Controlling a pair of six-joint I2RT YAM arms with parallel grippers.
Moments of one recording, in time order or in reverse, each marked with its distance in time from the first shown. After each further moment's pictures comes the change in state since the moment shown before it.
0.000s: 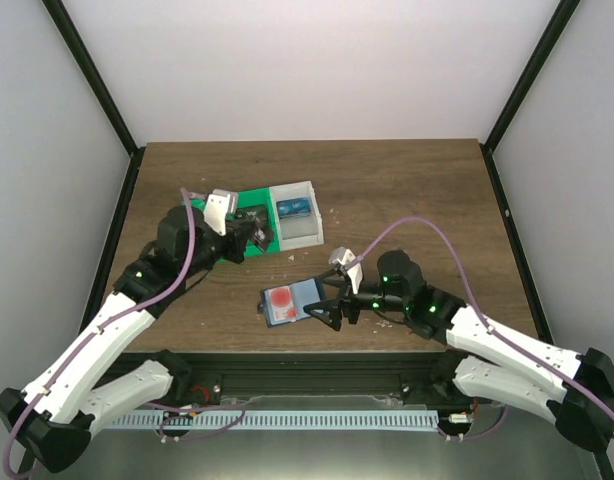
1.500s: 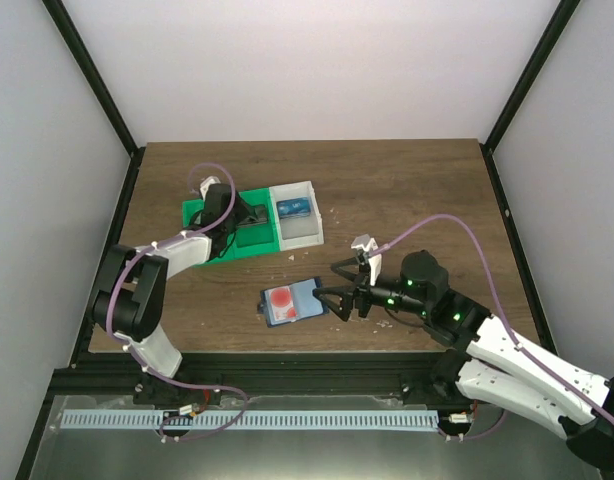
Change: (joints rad) left arm 0.265 0.776 -0.050 0.691 -0.320 -0.524; right arm 0.000 -0.170 0.036 -0.071 0.117 0.206
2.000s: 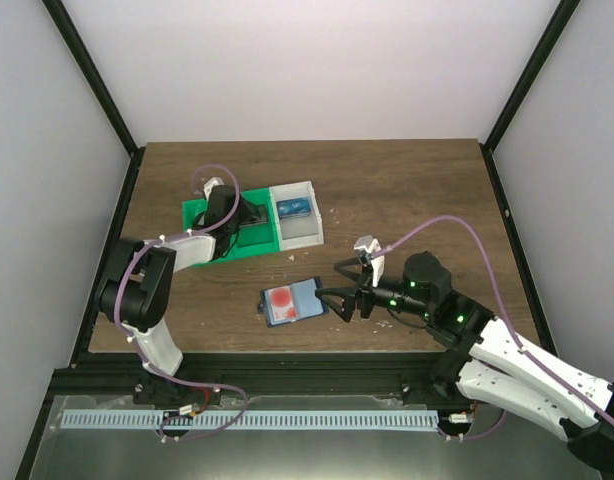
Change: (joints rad) left arm 0.000 0.071 0.000 0.095 0.004 -0.003; right arm 0.000 -0.026 0.009 -0.031 0.018 -0.032
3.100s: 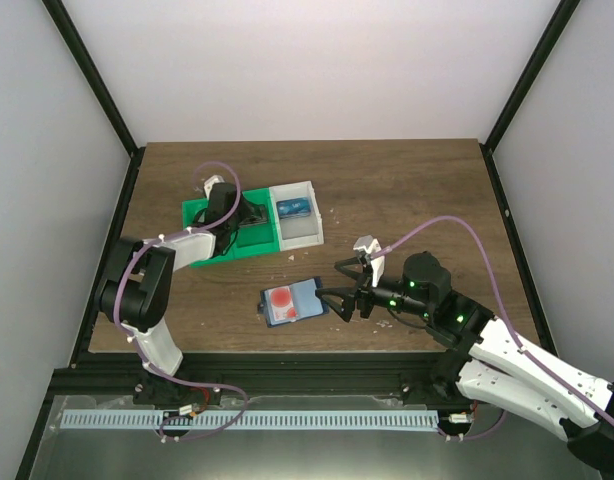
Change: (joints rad) left arm 0.000 0.002 0.031 -0.053 -0.022 0.045; right arm 0.000 -0.001 0.000 -0.008 0.017 -0.027
